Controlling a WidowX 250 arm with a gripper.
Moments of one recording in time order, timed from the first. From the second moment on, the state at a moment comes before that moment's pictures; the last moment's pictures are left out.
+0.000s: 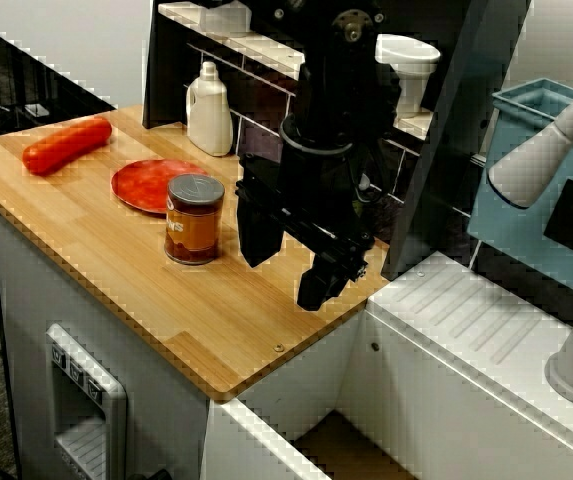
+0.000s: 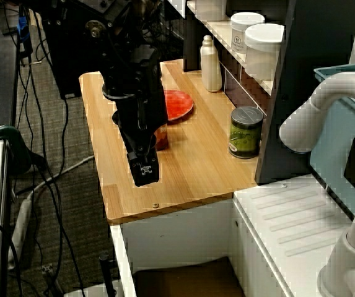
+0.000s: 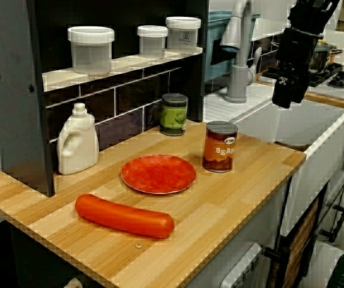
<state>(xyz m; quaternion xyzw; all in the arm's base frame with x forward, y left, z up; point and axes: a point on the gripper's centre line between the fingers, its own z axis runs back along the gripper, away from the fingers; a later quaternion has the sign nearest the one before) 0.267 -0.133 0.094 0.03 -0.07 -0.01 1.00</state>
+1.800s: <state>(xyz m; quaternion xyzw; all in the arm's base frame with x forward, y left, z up) 0.270 0.048 0.142 0.00 -0.10 0.03 0.99</state>
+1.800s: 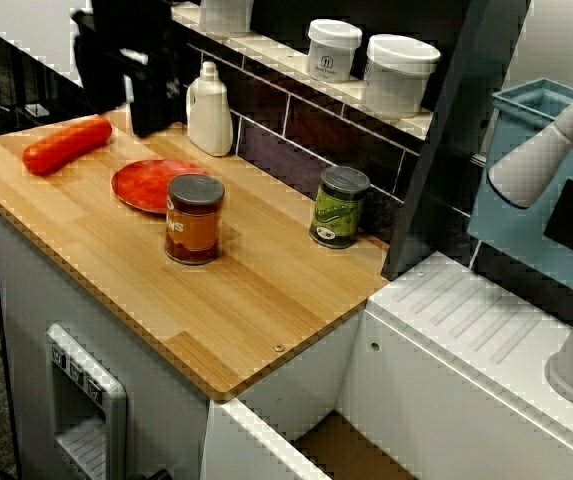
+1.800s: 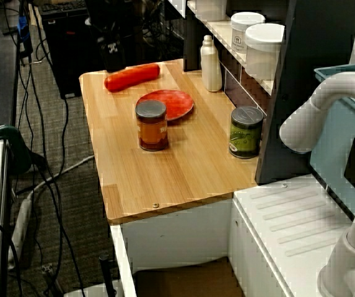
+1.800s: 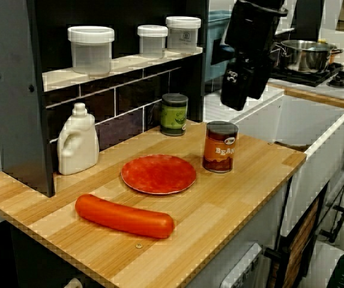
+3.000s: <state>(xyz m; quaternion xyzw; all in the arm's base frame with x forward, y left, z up) 0.337 0.100 0.087 0.06 -0.06 0.01 1.00</state>
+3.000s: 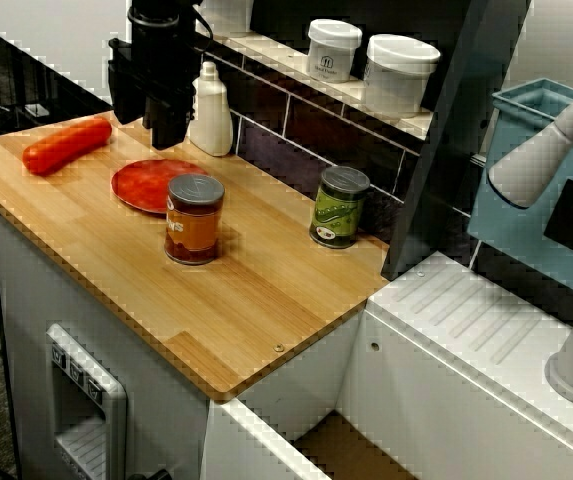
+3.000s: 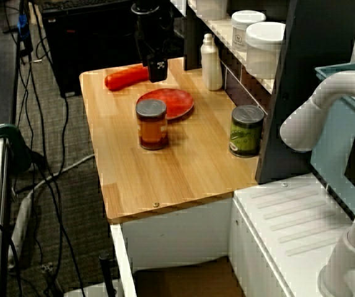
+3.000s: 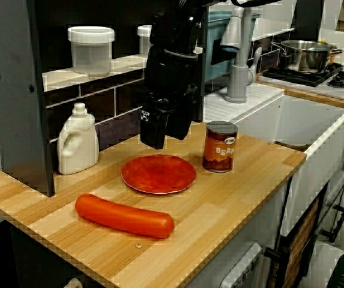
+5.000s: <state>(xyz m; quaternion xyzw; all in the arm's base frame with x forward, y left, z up) 0.327 0.066 0.051 0.05 -0.04 -0.02 1.00</state>
